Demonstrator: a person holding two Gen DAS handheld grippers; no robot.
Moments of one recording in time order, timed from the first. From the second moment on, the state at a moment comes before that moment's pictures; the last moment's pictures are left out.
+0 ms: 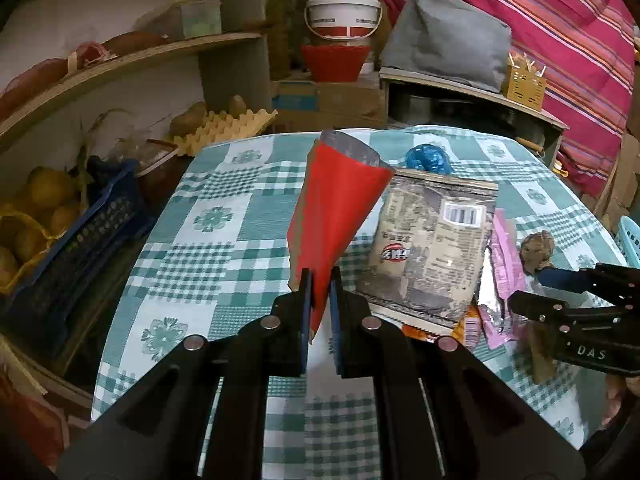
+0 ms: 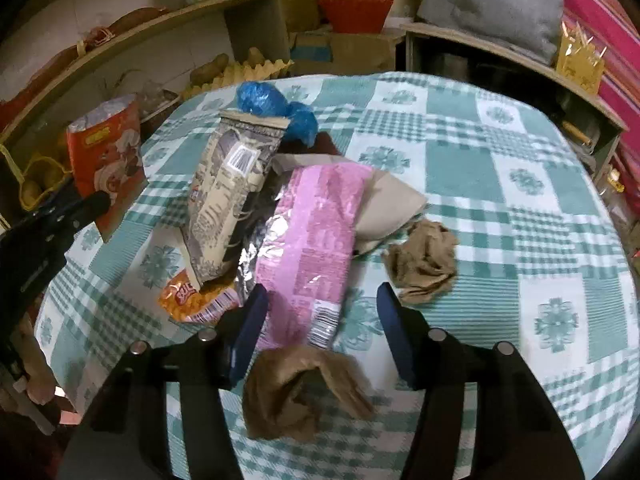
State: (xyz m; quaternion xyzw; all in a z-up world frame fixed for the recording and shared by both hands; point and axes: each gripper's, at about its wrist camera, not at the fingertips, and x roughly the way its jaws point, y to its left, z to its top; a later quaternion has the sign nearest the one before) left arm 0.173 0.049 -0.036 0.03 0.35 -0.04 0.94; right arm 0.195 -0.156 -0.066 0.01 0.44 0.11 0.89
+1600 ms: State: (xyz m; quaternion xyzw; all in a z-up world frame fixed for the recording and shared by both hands) left arm 0.172 -0.102 0.001 0.05 0.31 -0.12 0.94; right arm 0.148 -0.353 0.020 0.00 0.31 -0.09 0.95
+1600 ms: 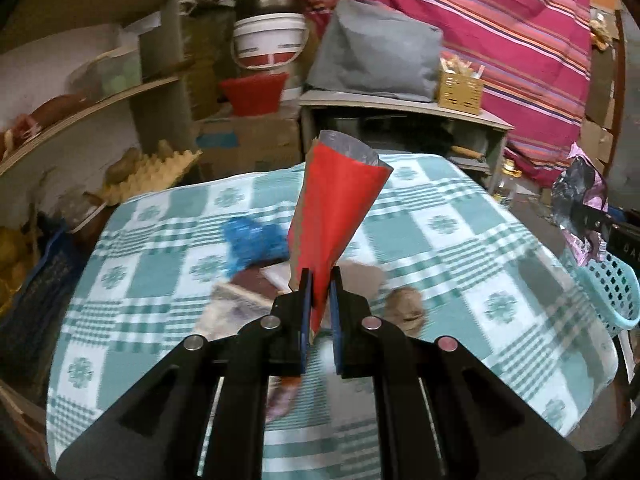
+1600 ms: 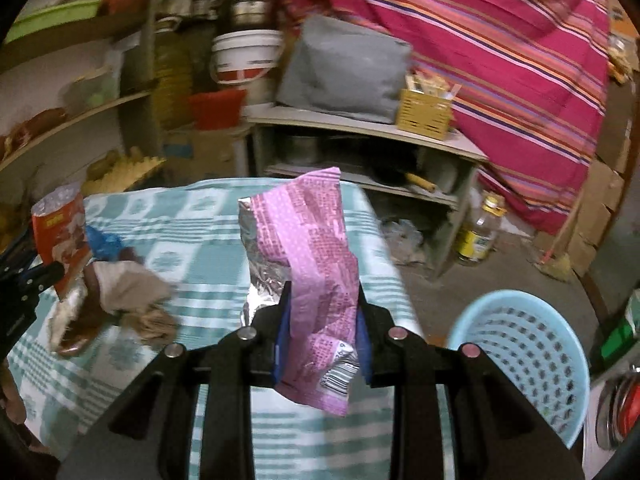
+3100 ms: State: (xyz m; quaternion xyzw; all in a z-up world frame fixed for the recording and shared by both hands) left arm 0.111 -0.454 -0.027 0.08 0.30 -0.38 0.87; right arm 0.026 -0.614 -0.020 0.13 0.32 -0.27 0.90
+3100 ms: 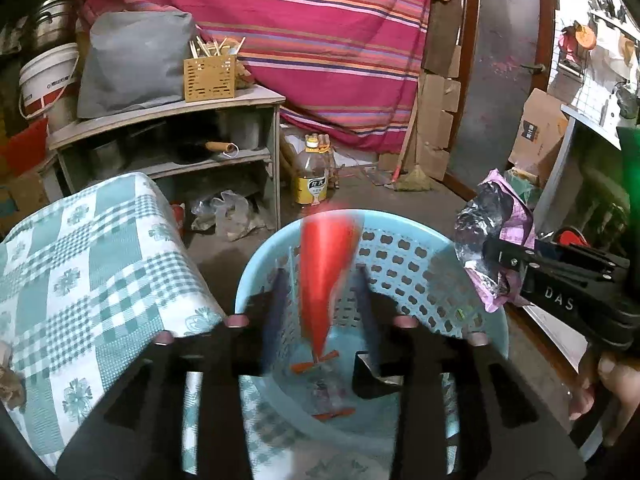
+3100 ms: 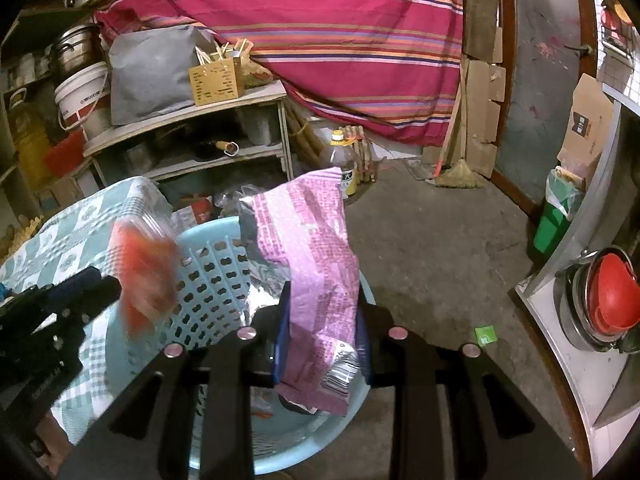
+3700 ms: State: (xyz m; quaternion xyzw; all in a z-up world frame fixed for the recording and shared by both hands) left arm 0.130 -0.379 0.002 0.06 0.27 -0.28 0.92; right arm 0.046 -0.592 -0.021 0.09 0.34 -0.28 0.89
